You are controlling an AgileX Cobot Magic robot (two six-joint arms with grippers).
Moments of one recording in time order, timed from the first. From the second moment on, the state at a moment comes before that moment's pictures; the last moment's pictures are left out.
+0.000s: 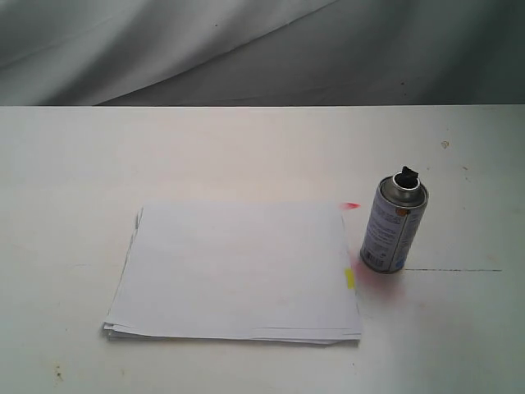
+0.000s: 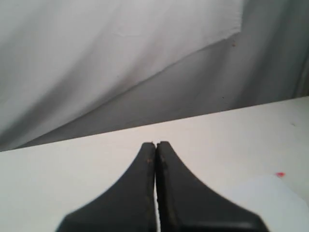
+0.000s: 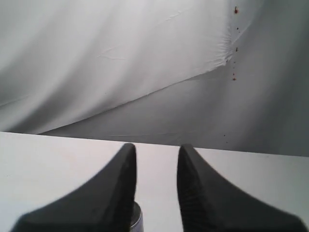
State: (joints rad) left arm 0.12 0.69 -0.46 -1.53 0.34 1.54; right arm -0.07 0.35 -0.50 -0.12 0.32 0.16
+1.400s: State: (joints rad) left arm -0.01 0.69 -0.39 -1.57 0.34 1.54; right arm -0.07 0.49 -0.07 -0.08 -0.20 0.17
